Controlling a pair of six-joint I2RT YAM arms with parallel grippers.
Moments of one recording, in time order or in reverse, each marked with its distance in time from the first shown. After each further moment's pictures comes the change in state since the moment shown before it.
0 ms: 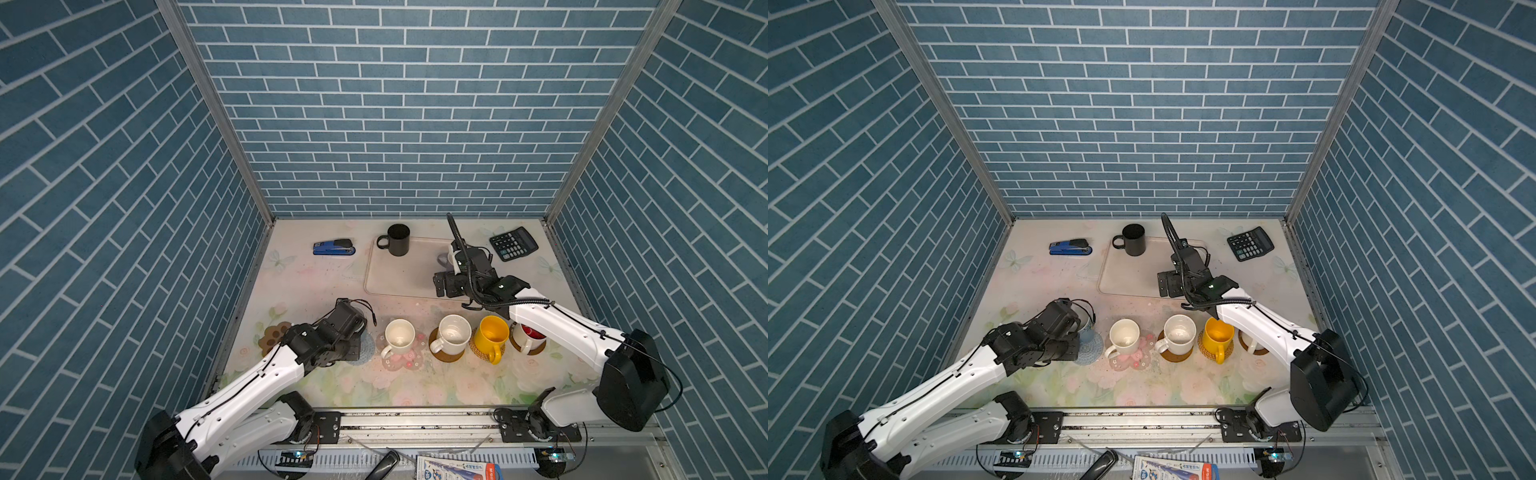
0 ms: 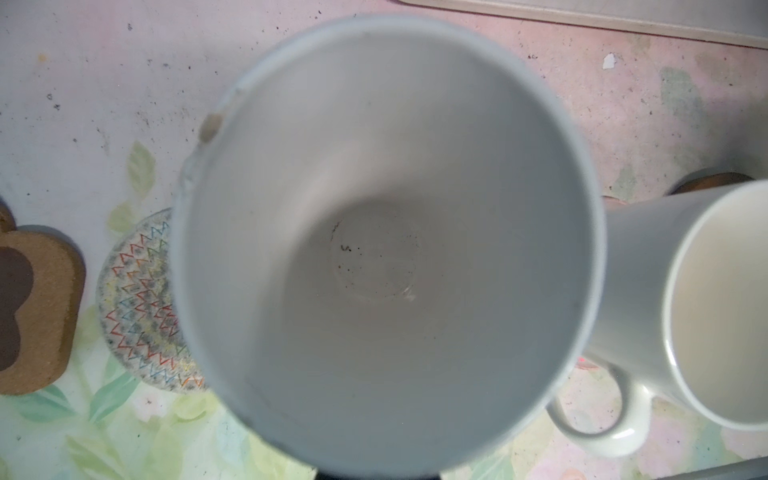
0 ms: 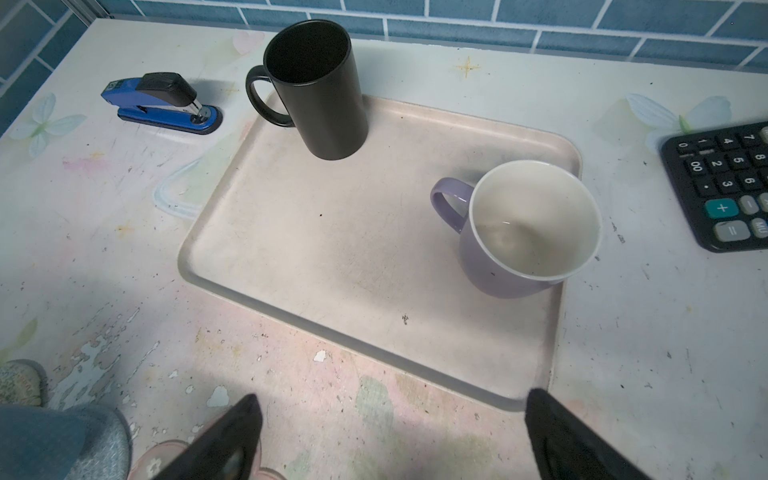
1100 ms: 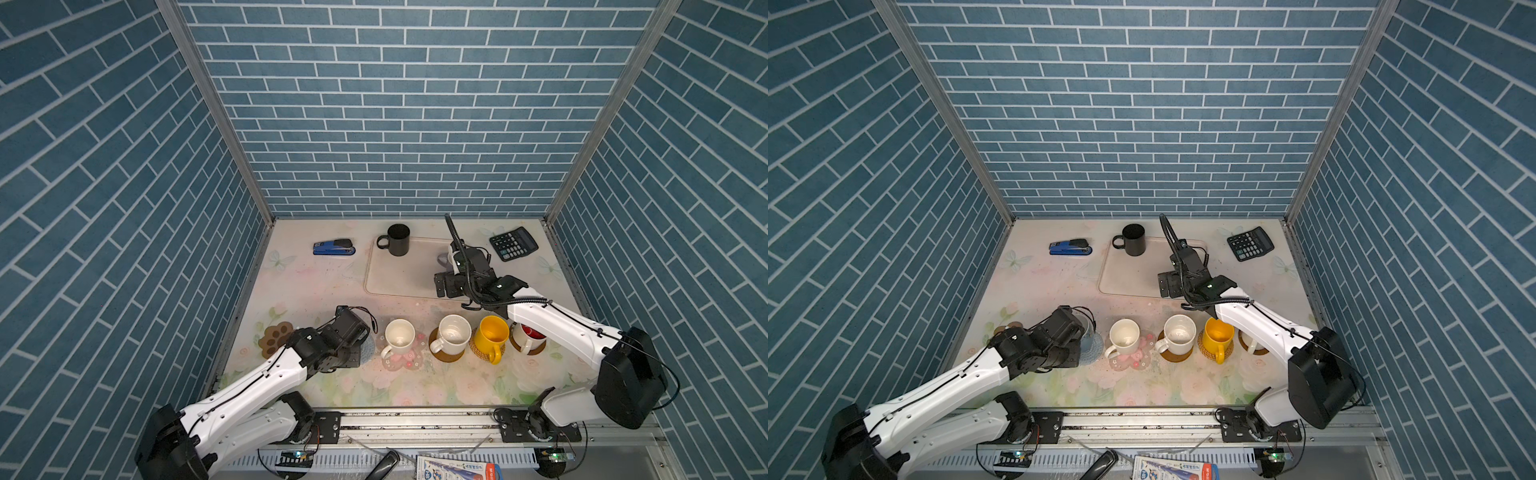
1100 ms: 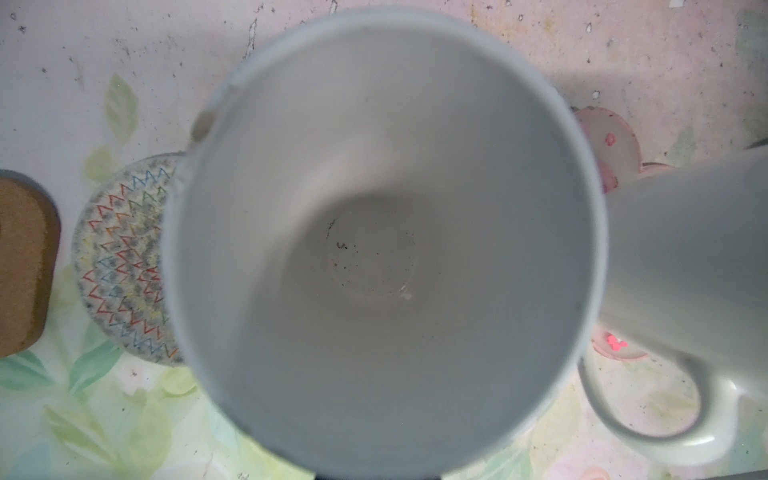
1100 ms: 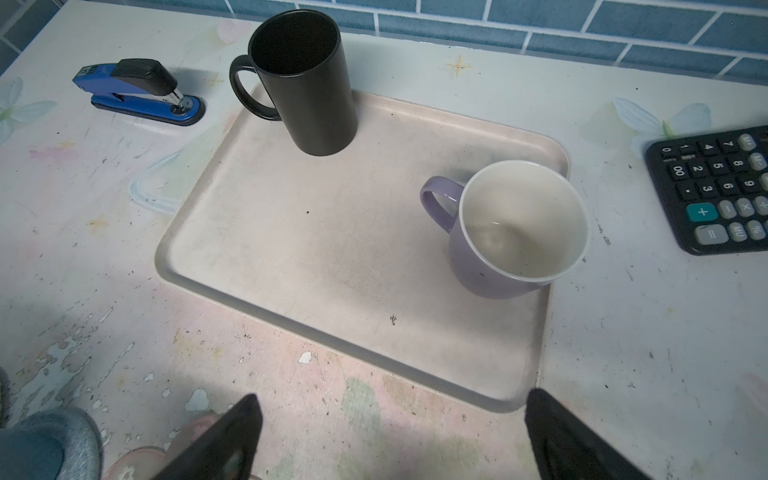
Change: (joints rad) left arm -0.040 0.005 -0.050 -0.006 -0.003 -0.072; right arm 0.001 0.011 0.000 0.003 0.029 -0.024
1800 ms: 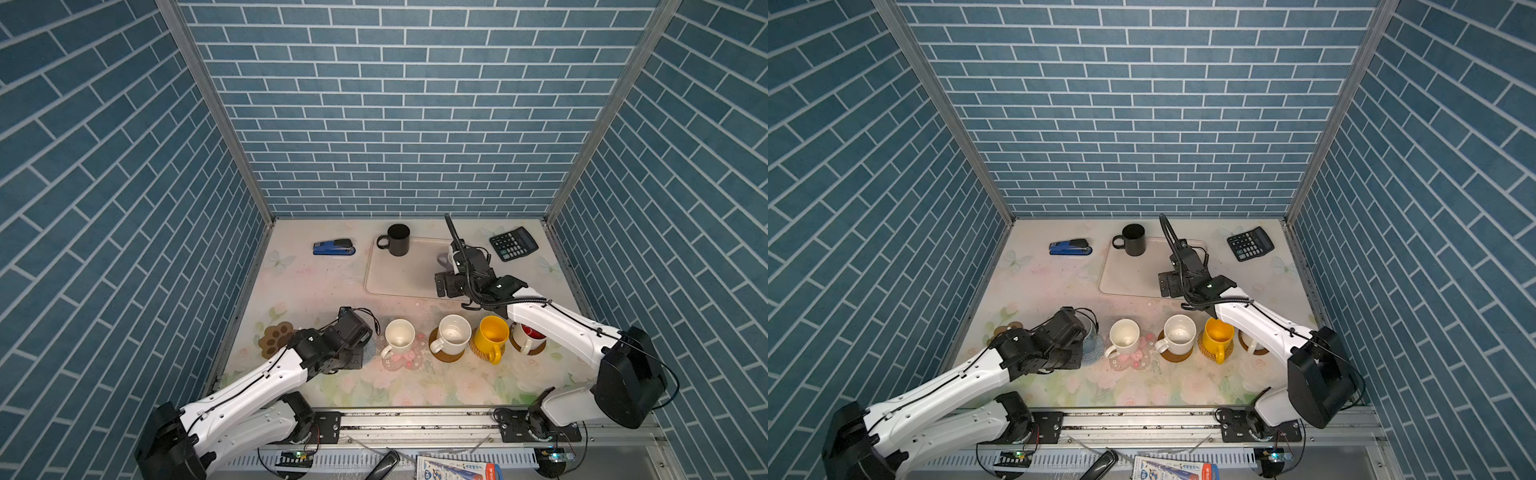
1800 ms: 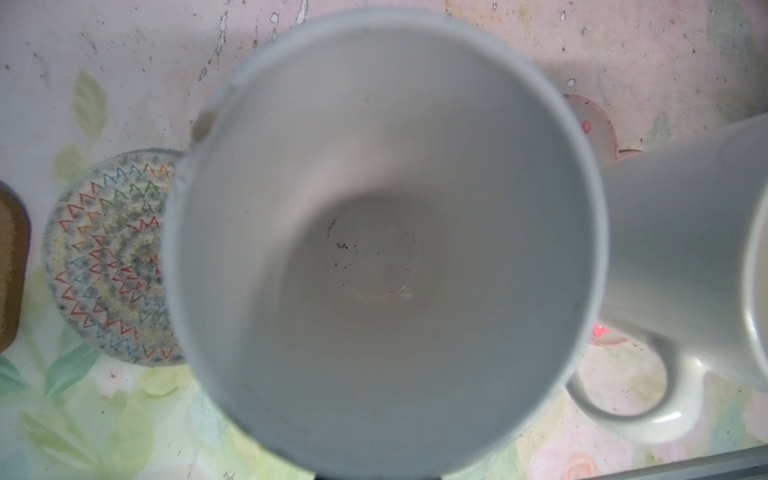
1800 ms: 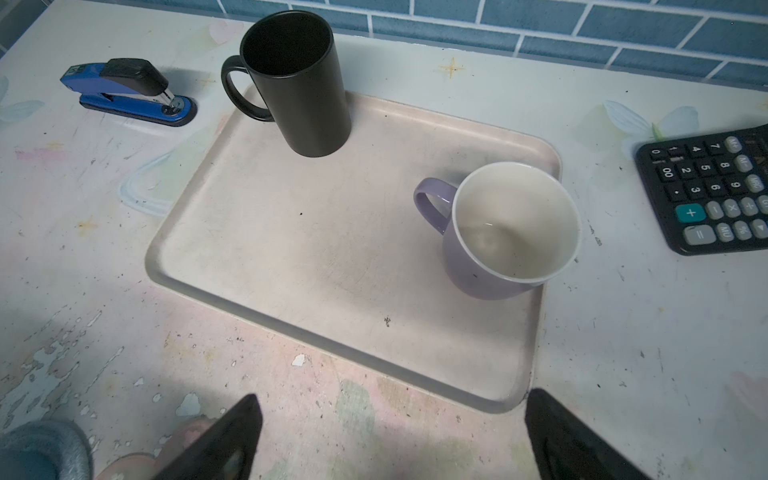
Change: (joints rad) left arm -0.037 0.002 0.002 0.007 0.012 -0.014; right arm 0.000 0.006 0.000 0.000 0.018 -0.003
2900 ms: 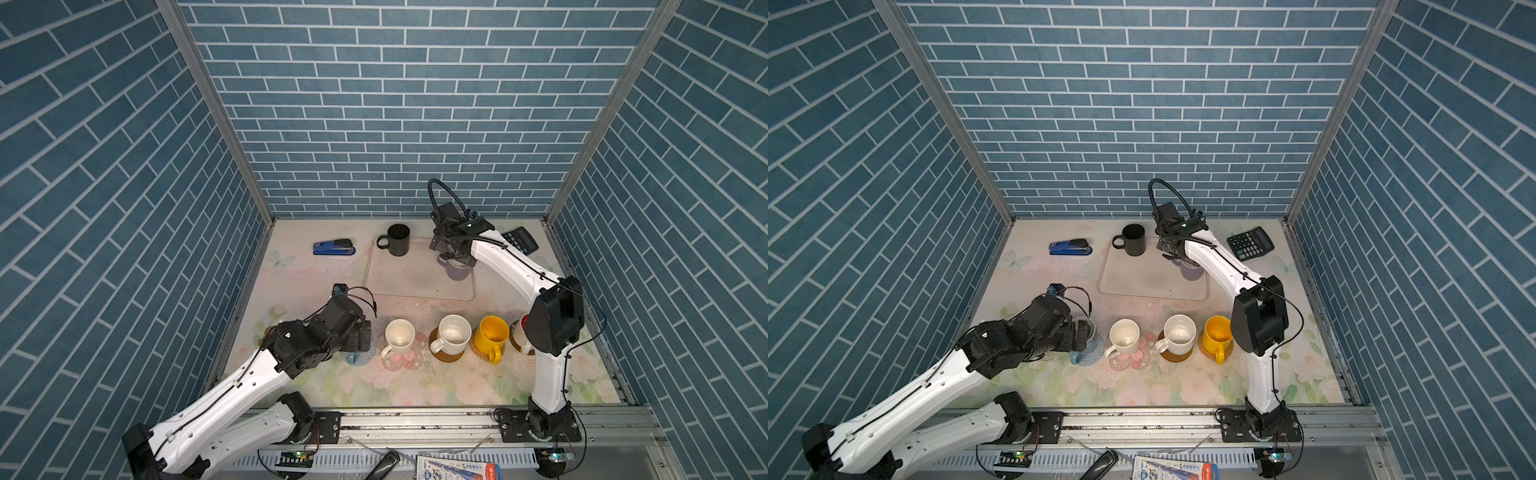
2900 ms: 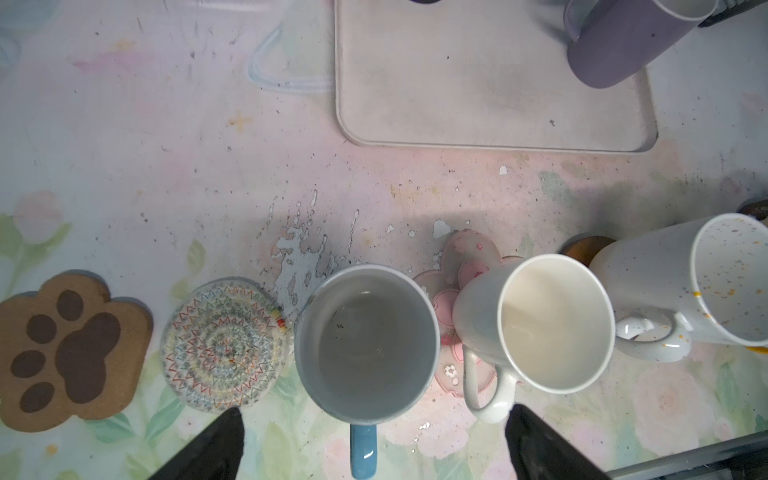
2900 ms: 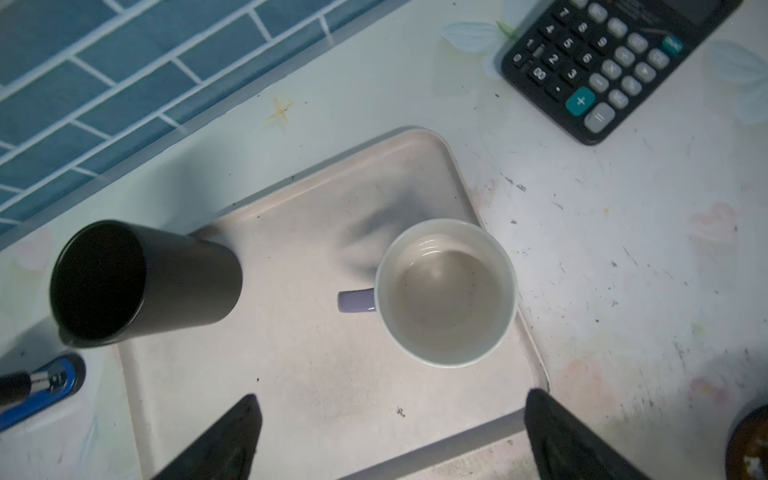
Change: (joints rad) left arm 0.013 -0.068 0.255 -0.096 -0.130 0.105; right arm -0.095 0.561 0.838 -0.617 0.174 0.696
